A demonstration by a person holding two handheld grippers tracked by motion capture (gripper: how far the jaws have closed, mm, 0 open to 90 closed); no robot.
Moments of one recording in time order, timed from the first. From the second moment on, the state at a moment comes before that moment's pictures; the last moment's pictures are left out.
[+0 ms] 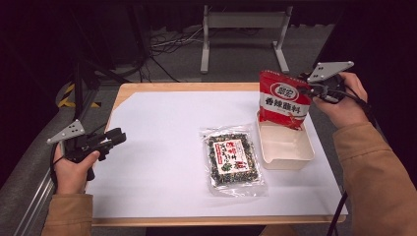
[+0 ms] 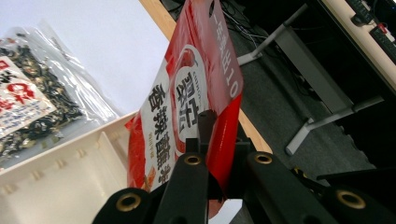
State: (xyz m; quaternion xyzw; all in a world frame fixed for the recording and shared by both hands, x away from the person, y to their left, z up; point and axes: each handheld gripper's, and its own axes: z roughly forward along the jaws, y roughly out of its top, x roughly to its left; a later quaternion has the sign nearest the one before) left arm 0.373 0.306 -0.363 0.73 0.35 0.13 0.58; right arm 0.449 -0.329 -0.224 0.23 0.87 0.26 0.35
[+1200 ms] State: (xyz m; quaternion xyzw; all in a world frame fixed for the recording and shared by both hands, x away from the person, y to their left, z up) left arm 0.376 0.305 -0.365 0.73 0.35 0.13 0.58; right arm 0.469 -0.328 -0.264 0.29 0.85 0.32 0.30
